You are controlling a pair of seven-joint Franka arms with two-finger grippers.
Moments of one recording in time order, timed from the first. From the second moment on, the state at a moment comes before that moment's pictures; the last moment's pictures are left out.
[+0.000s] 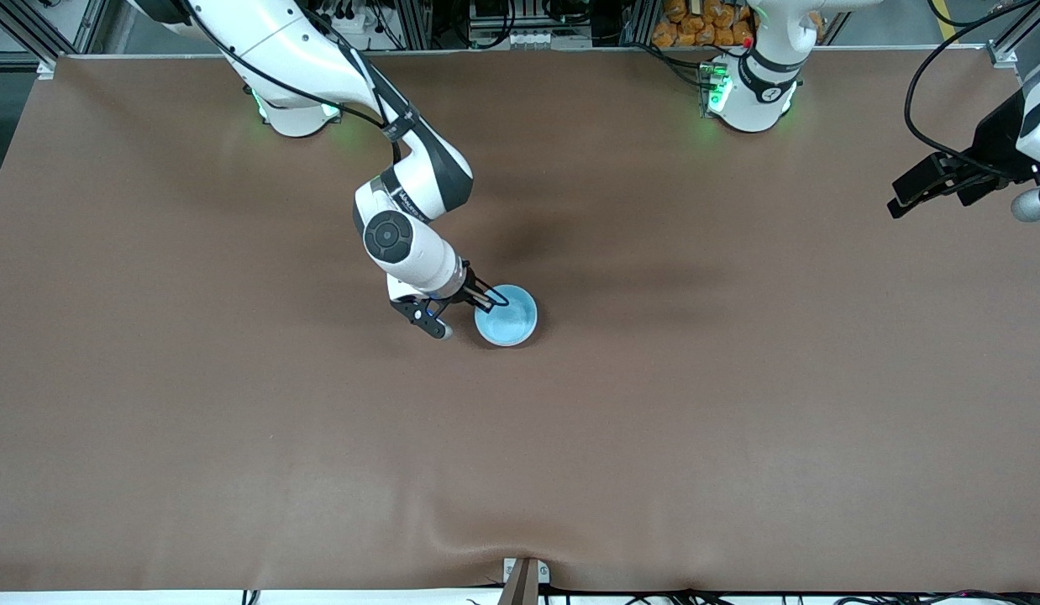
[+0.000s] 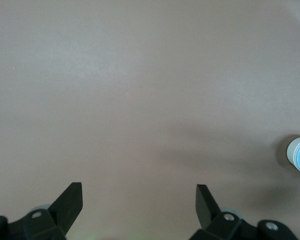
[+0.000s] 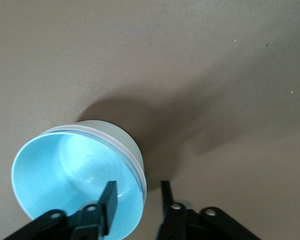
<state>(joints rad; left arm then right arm) 0.00 -0.10 -0.05 -1.67 -0.04 1.60 -0.25 0.49 0.57 0.17 -1.81 0.25 2.42 1.08</state>
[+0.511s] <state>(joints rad) 0.00 -0.10 -0.06 -1.67 -0.04 1.58 -0.25 0.44 0.55 0.04 -1.46 0.24 2.10 1.07</state>
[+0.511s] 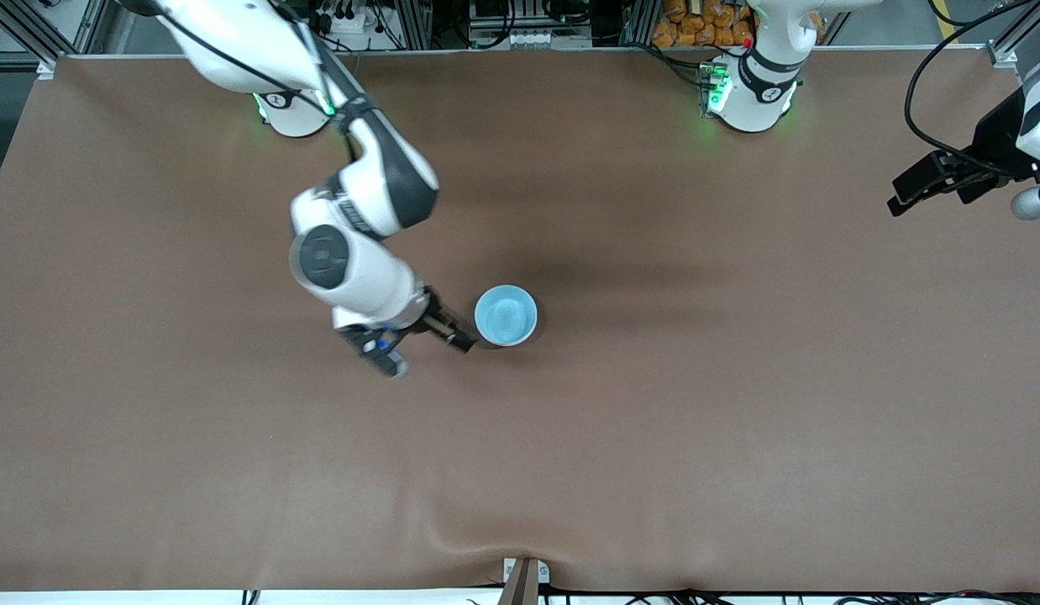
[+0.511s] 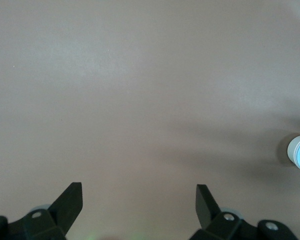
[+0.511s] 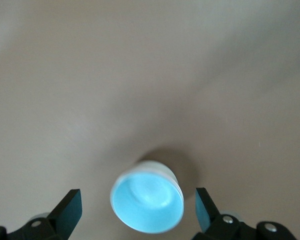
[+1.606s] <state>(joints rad) 0.01 -0.11 -0.08 -1.66 -0.04 1.55 -0.18 0.01 0.39 0.15 -1.26 -0.07 1.58 0.49</state>
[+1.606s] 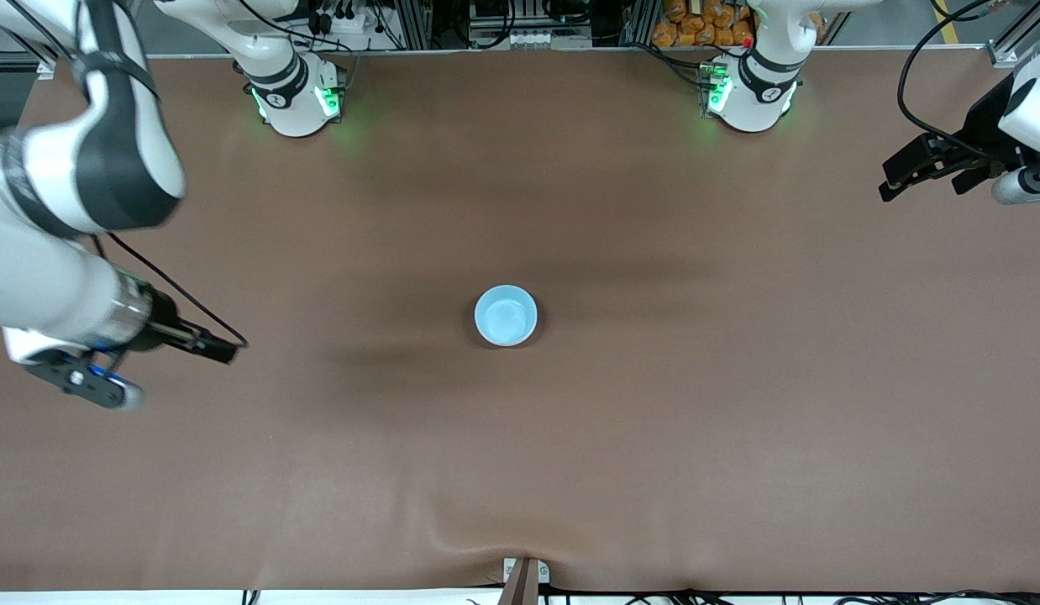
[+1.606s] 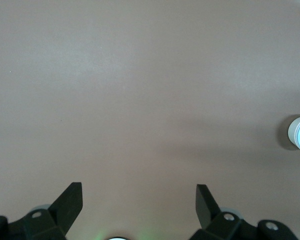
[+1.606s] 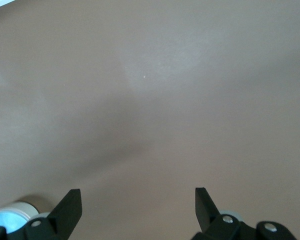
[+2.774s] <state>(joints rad) 0.01 -0.11 -0.08 -1.66 -0.02 1.55 -0.10 -0.02 -0.07 0.08 -1.61 -0.06 1.56 0.19</state>
